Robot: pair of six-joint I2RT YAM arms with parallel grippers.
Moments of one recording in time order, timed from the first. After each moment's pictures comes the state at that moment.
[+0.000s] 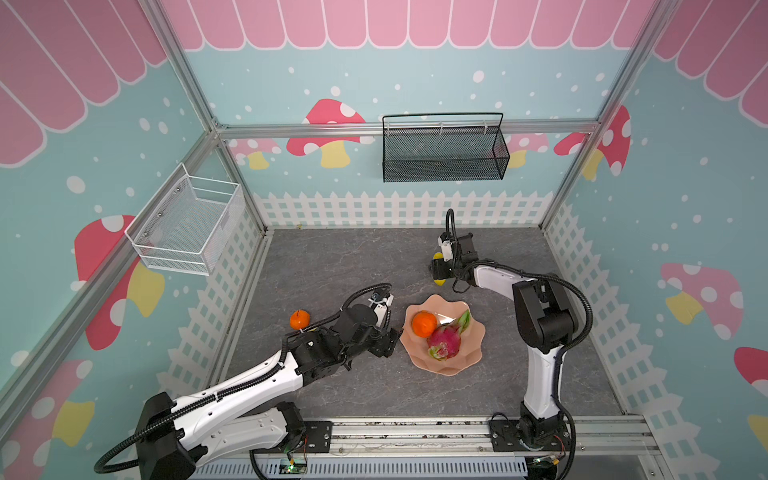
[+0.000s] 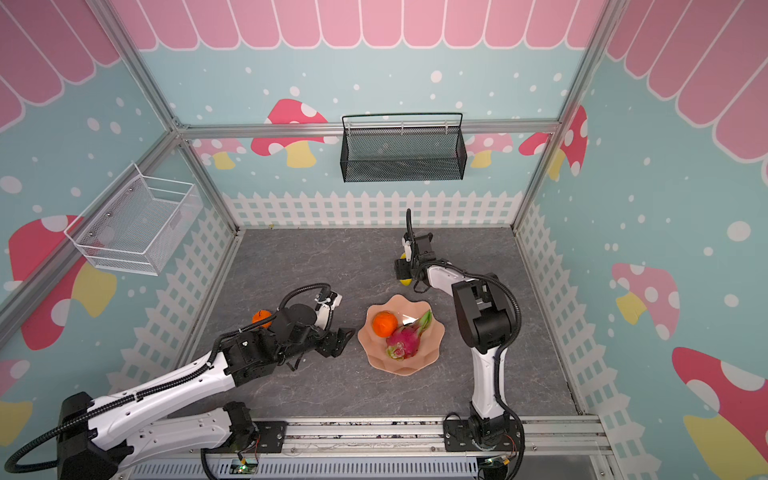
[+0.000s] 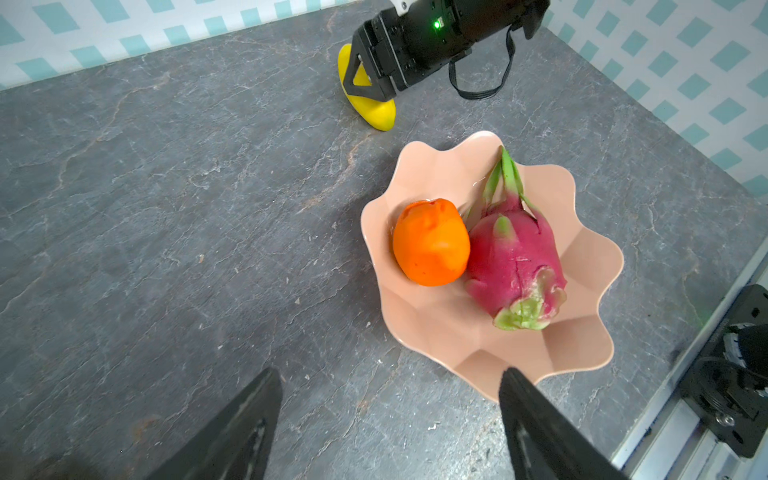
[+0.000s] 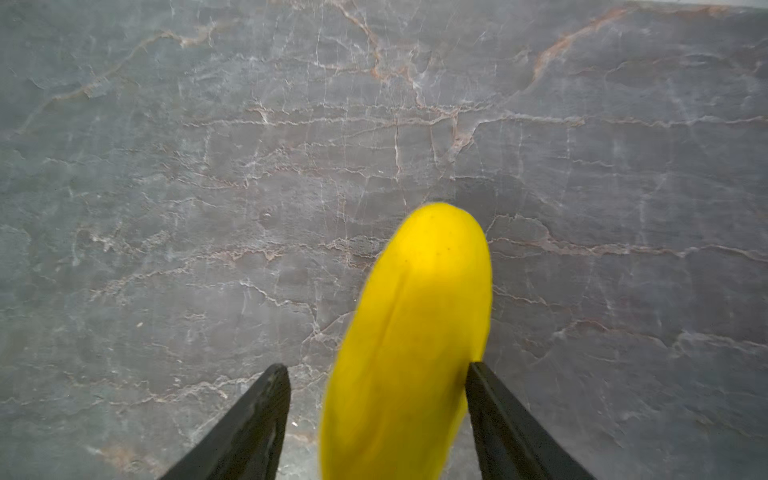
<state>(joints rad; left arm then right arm) -0.90 1.03 0.78 -0.41 -0.18 -0.29 0.32 2.06 1.39 -0.14 -0.10 0.11</state>
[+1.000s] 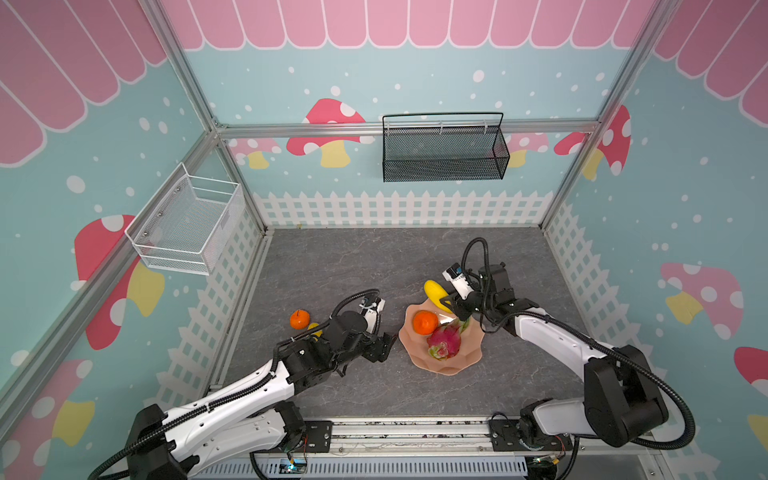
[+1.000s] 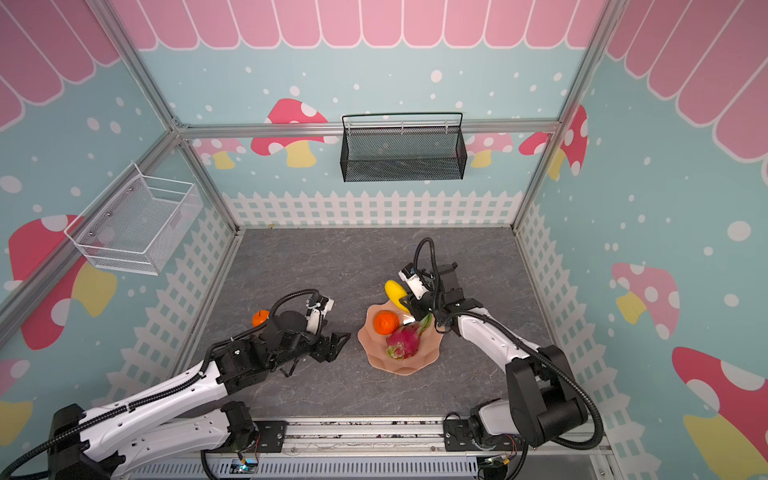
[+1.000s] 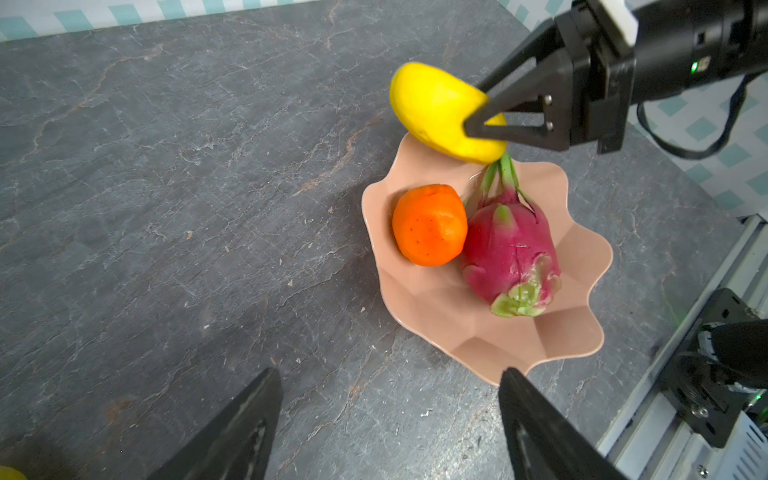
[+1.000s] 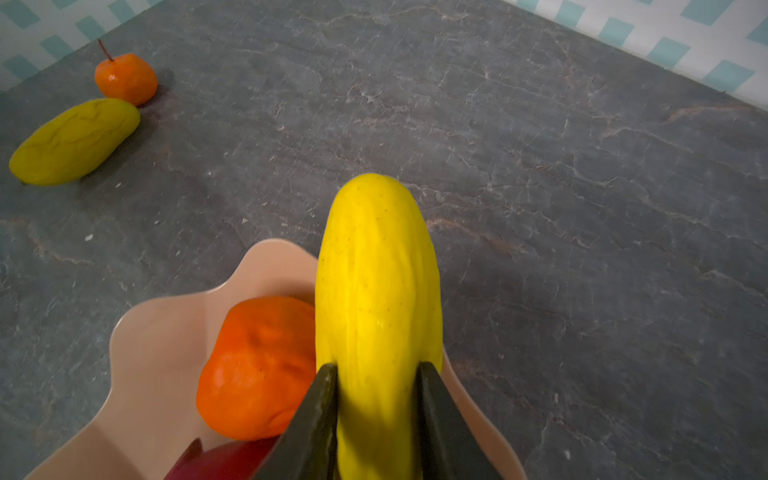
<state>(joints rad) -0.89 0.93 0.69 -0.36 -0.14 -0.35 0.35 1.35 0.77 -0.14 -0.40 -0.24</state>
